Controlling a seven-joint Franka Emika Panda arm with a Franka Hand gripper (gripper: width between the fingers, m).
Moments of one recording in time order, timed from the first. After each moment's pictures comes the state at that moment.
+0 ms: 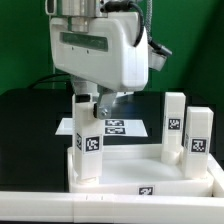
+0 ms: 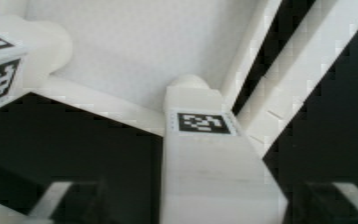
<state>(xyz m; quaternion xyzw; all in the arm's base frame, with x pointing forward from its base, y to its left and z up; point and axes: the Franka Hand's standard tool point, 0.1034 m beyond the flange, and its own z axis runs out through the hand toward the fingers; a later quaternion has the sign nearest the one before) 0.634 -0.057 0.129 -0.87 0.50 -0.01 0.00</state>
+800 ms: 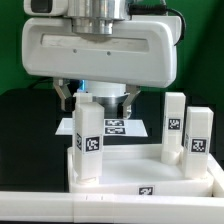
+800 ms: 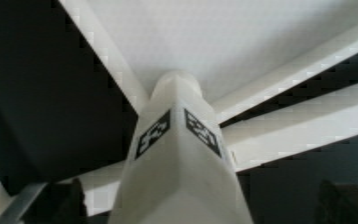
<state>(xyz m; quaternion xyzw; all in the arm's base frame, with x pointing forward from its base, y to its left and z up) 0.636 -0.054 0.127 -0.99 0.12 -0.02 -0.01</state>
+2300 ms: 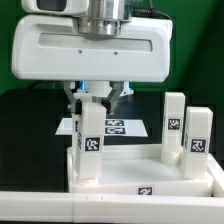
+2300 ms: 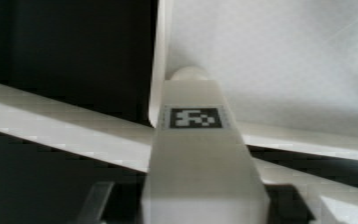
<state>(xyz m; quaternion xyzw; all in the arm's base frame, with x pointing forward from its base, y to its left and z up) 0.636 -0.059 0.127 -1.00 -0.07 -0.01 -0.02</state>
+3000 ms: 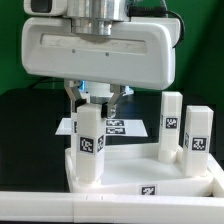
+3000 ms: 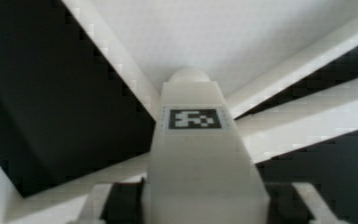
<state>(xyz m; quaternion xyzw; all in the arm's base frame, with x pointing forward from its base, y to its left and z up) 0.637 -0.054 0.126 -0.96 0.27 -0.03 -0.01</state>
